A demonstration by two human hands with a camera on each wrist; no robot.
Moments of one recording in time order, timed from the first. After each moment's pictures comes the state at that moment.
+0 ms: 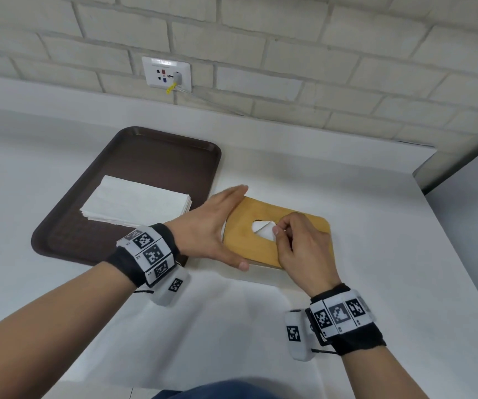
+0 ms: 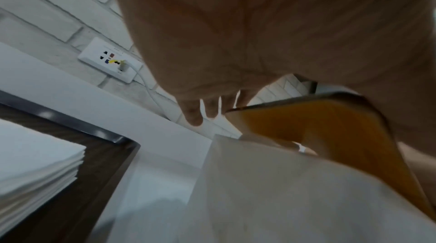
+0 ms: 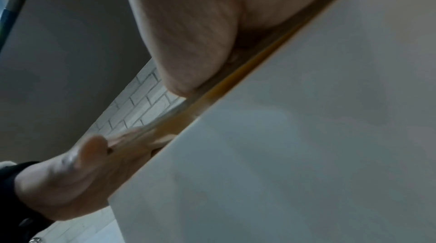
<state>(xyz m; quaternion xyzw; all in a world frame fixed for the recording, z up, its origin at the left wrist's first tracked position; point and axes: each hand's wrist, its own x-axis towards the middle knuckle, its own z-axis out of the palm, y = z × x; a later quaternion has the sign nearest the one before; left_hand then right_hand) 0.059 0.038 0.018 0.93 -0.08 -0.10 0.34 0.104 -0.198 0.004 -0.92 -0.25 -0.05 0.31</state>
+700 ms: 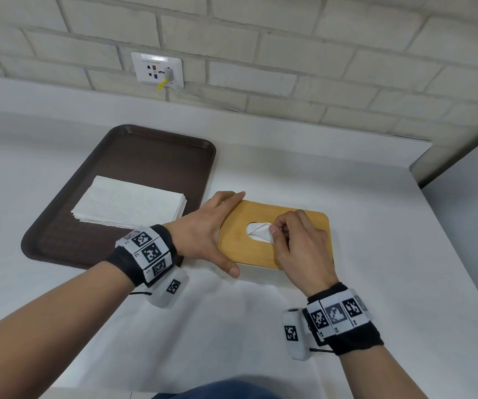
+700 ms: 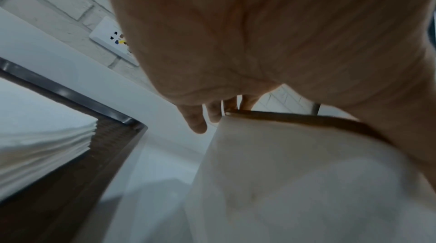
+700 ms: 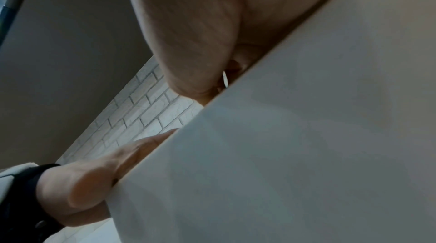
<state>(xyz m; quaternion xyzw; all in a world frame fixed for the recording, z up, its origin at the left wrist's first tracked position) 0.071 0.041 -0.001 0.92 -0.09 -0.14 0.36 0.105 -0.200 0.001 -0.92 -0.25 -0.06 0.29</state>
